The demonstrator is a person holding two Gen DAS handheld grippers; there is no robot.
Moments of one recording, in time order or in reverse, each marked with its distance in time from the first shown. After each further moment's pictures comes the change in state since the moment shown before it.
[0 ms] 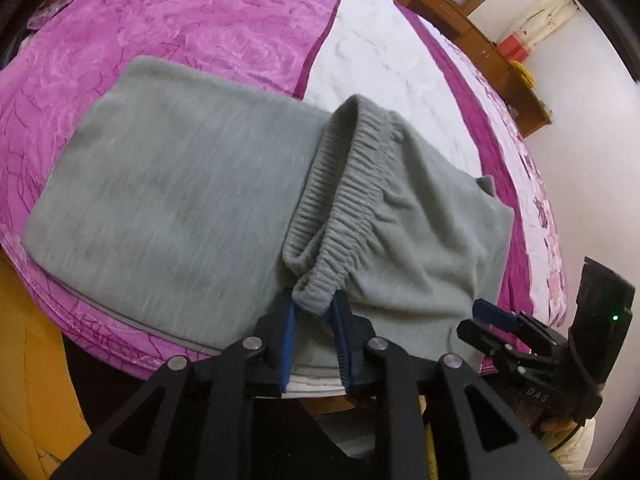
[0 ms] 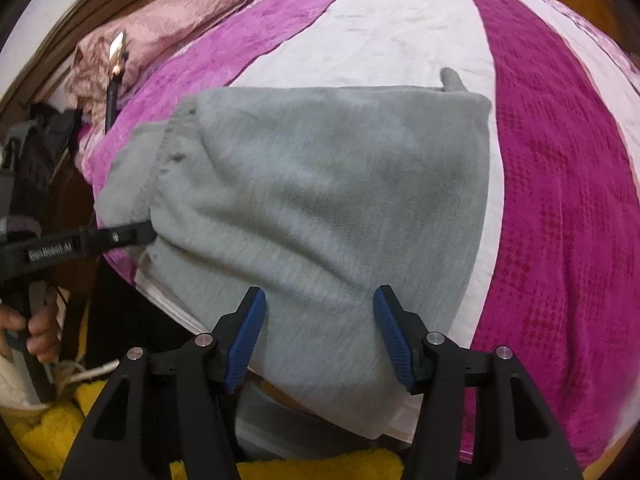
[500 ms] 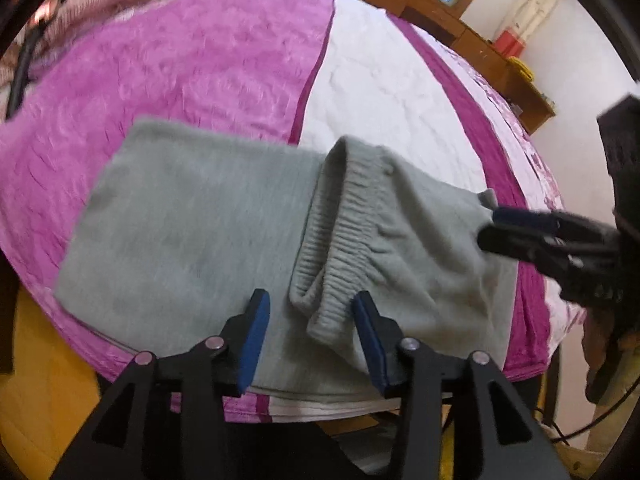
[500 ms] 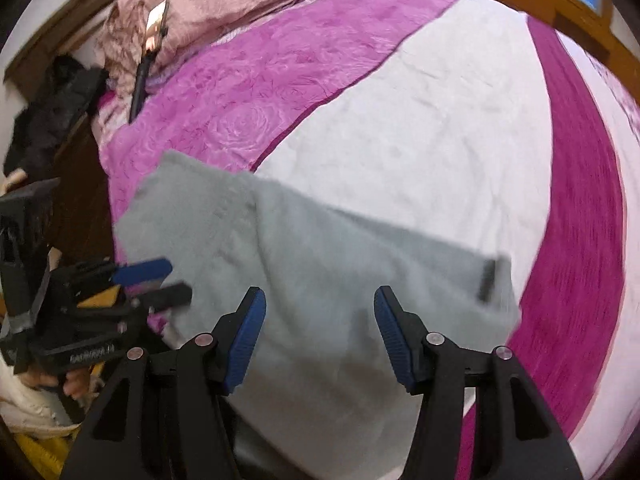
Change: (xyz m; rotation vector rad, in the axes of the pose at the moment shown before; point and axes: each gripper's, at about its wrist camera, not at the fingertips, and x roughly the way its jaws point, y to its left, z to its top) left arm -0.006 -0.009 0.013 0.049 -0.064 0.061; right arm -0.006 0.049 0.109 -0.239 0.057 -0.022
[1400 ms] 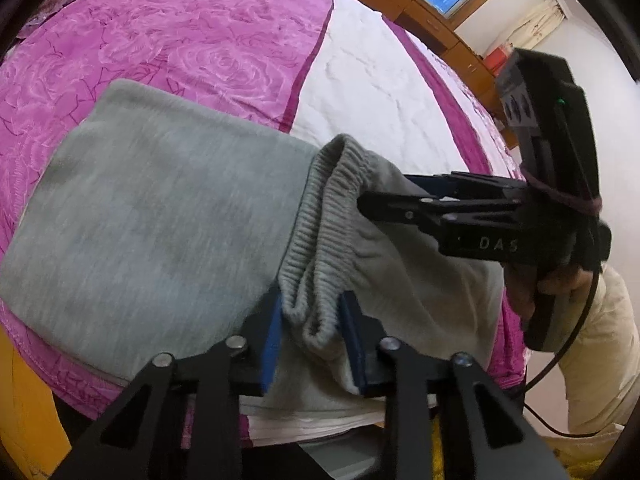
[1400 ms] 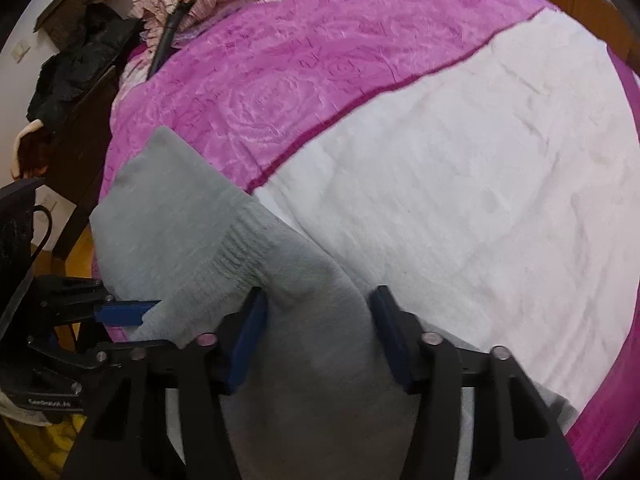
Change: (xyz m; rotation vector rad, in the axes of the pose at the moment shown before) left arm 0.020 0.014 0.000 -0.055 0.005 -0.129; right arm 0.079 0.004 0.040 -0.183 0.050 0.150
